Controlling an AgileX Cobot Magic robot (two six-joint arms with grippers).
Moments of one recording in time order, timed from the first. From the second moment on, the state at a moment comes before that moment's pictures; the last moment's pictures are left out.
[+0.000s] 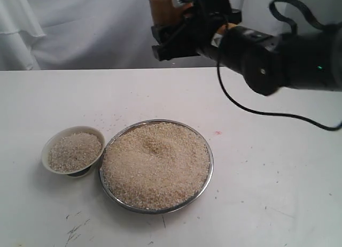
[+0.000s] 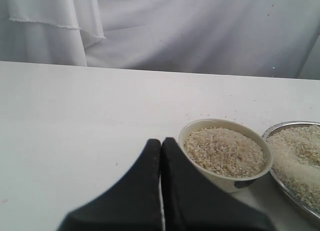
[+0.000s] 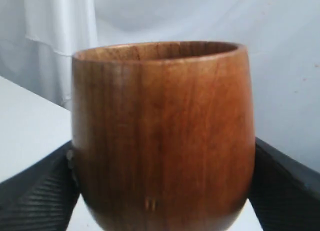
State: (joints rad) left arm 0.01 0.01 0.00 -0.04 0.29 0.01; right arm 0.65 1.79 -1.17 0.01 -0.38 -0.14
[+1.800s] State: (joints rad) left arm 0.01 0.01 0.00 -0.04 0.29 0.01; right arm 0.44 2.16 -0.56 -0.03 -1.20 0.00
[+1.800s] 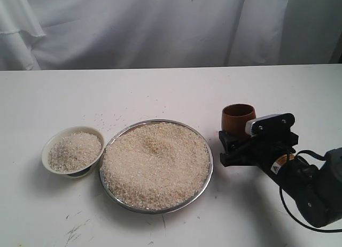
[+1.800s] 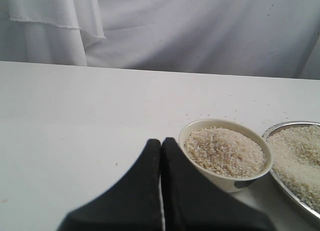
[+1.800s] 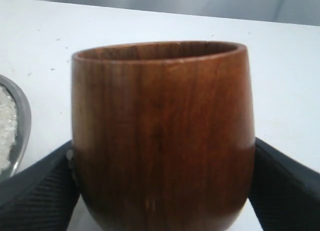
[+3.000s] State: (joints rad) left arm 0.01 0.01 0.00 -0.04 0.29 0.01; right arm 0.44 2.18 -0.56 -0.13 -1.20 -0.07
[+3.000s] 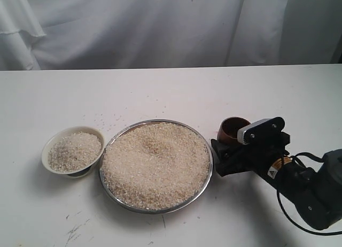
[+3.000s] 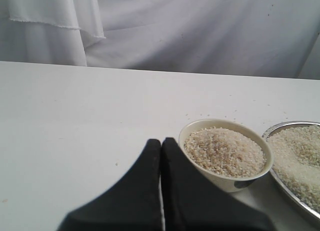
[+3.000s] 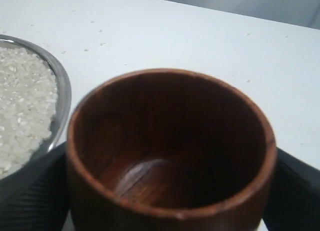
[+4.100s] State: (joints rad) left arm 0.01 0.01 0.00 -0.04 0.29 0.01; right arm 0.44 1.52 -0.47 -0.16 -1.14 -0.10
